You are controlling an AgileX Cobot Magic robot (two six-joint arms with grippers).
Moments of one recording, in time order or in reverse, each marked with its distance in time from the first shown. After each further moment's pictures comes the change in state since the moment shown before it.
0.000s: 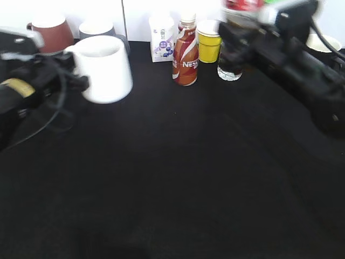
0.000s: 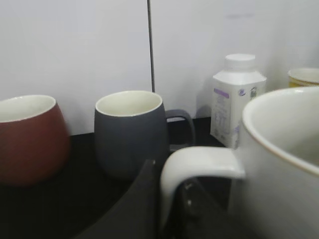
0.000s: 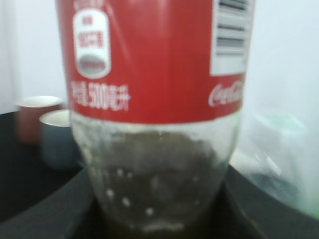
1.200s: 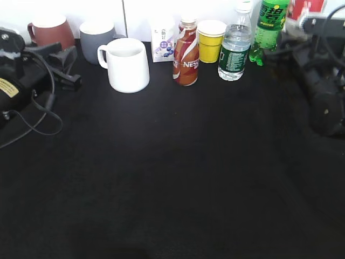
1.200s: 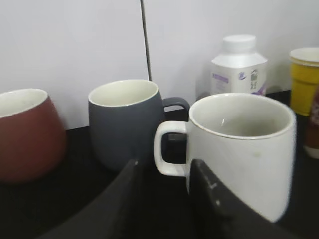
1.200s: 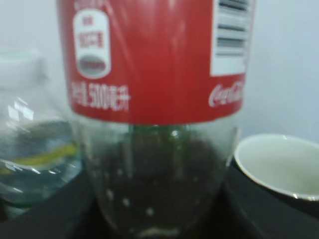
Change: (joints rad) left arm -0.004 -0.130 0.104 0.008 0.009 0.046; right arm -0.047 0.087 -0.014 0.588 -0.001 -0.248
